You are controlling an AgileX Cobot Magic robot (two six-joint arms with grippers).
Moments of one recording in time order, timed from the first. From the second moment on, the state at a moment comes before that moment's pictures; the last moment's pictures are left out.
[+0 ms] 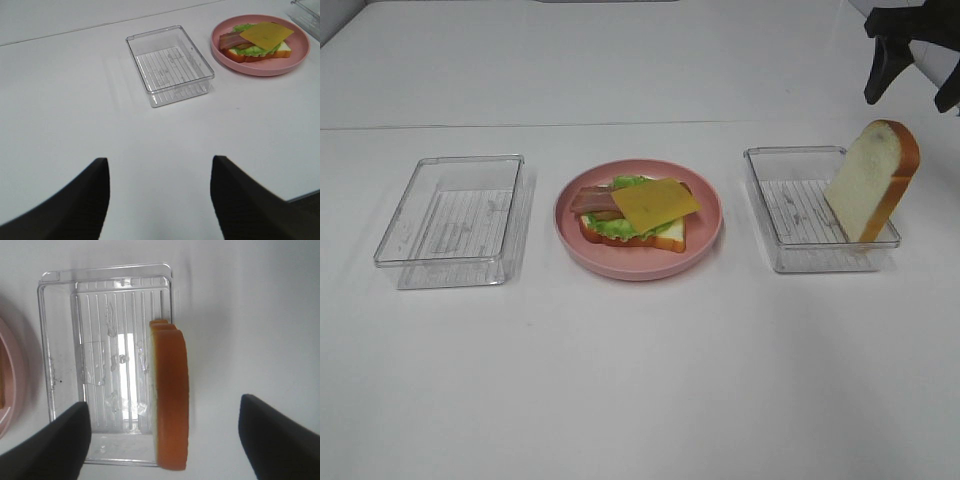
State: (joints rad) left arm -0.29 0.00 -0.50 0.06 1.05 -0.03; right arm -0.06 2.10 -1.93 0.12 1.22 -0.05
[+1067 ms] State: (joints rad) left arm -0.29 0.00 -0.50 0.06 1.05 -0.03; right arm -0.06 2.24 -1.93 0.12 1.22 -0.07
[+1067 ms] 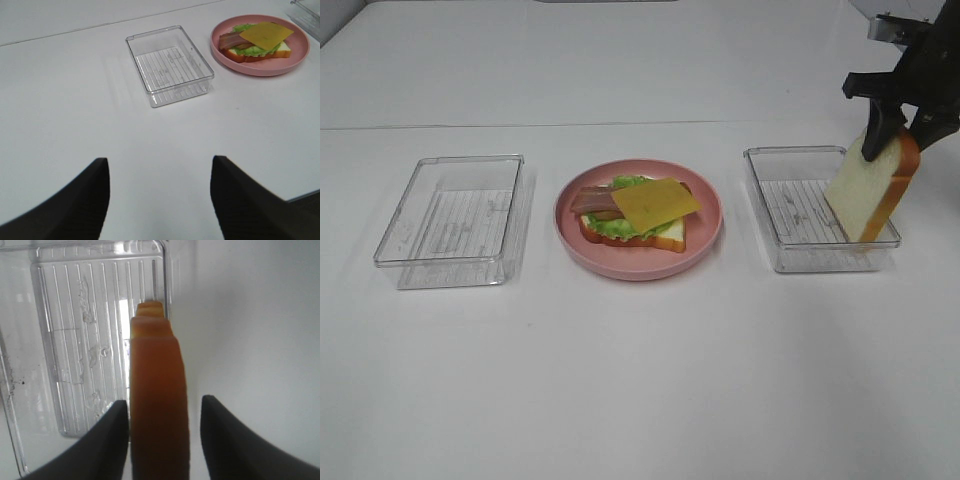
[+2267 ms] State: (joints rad) left arm -0.29 0.00 -0.50 0.06 1.05 -0.03; right arm 0.02 2.17 -1.93 0.70 1.22 -0.23
